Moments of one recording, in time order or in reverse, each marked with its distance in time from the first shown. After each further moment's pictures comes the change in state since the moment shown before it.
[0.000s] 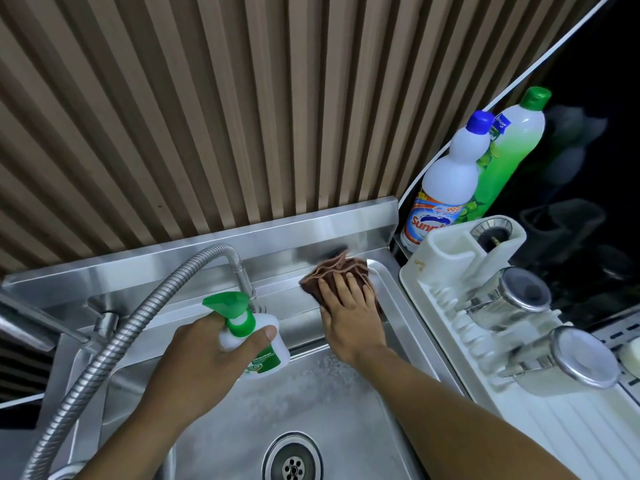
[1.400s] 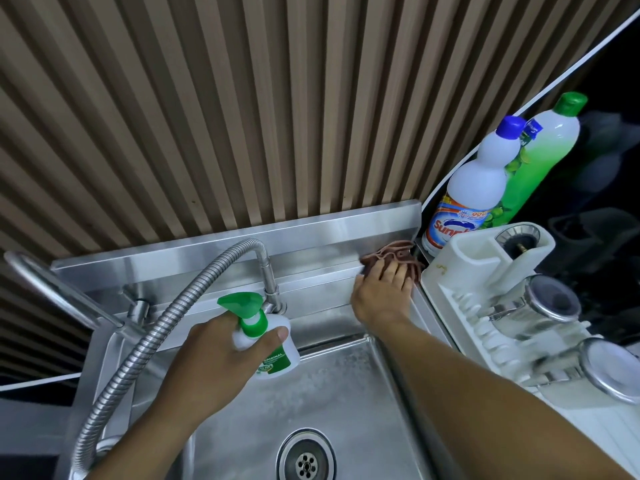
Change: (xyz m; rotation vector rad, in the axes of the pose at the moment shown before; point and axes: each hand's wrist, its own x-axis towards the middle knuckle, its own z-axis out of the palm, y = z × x) left_hand -0.013 -0.007 -0.010 -0.023 0.027 -0.015; right_hand 0.039 -0.002 -0.029 0.091 -0.083 0.448
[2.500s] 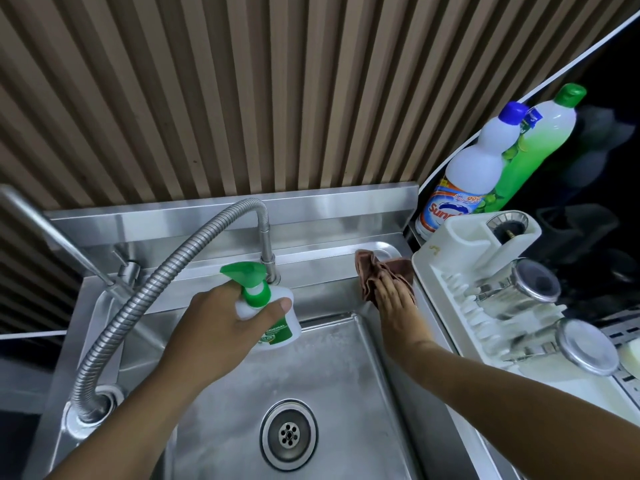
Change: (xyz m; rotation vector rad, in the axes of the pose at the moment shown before) left_hand -0.012 0.002 0.011 0.054 0.063 0.039; right_hand -0.066 0.073 0.013 -1.149 0.069 -0.511
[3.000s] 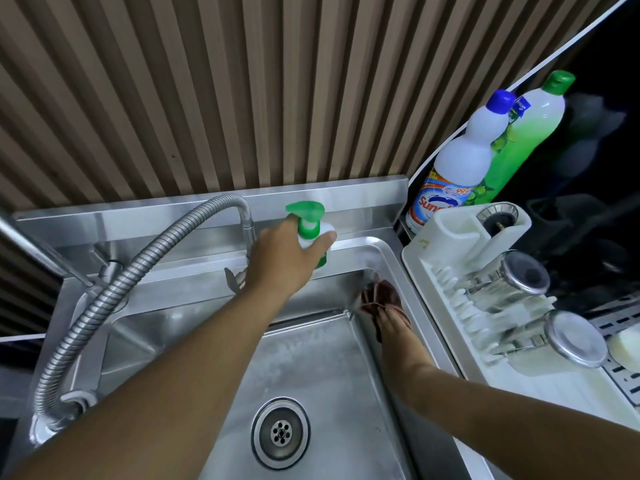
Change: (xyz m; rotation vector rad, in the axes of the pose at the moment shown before) left_hand 0.073 0.081 0.066 0.036 0.102 0.140; right_hand -0.041 -0.015 -0.001 -0.271 -0.121 -0.194
